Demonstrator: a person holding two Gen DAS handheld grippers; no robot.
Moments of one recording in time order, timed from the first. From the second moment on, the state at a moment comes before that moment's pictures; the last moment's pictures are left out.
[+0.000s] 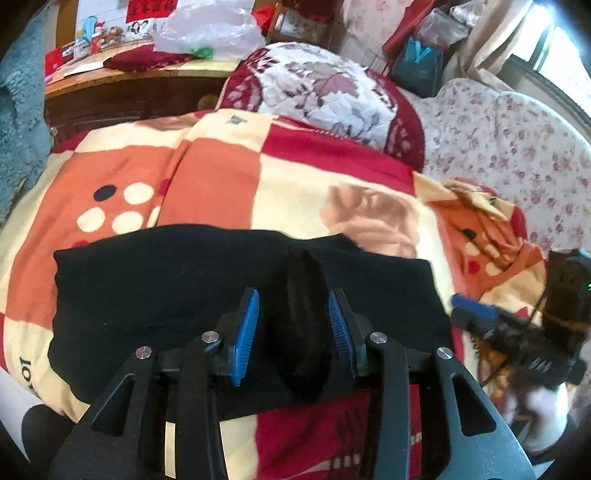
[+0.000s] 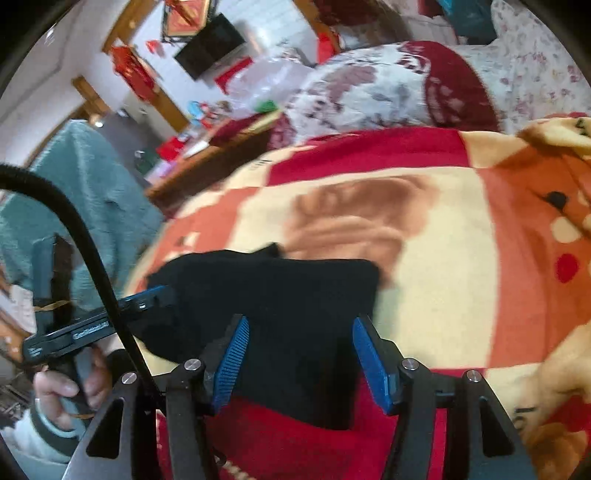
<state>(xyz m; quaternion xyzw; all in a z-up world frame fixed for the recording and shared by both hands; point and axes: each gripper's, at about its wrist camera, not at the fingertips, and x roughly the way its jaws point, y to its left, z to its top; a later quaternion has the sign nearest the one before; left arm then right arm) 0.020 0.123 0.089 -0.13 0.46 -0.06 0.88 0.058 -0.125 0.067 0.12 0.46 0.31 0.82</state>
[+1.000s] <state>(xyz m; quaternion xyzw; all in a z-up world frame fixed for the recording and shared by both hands) -0.015 0.134 0.095 -0.11 0.44 0.02 0.89 0.041 -0.055 0.093 0.05 0.45 0.37 0.81</state>
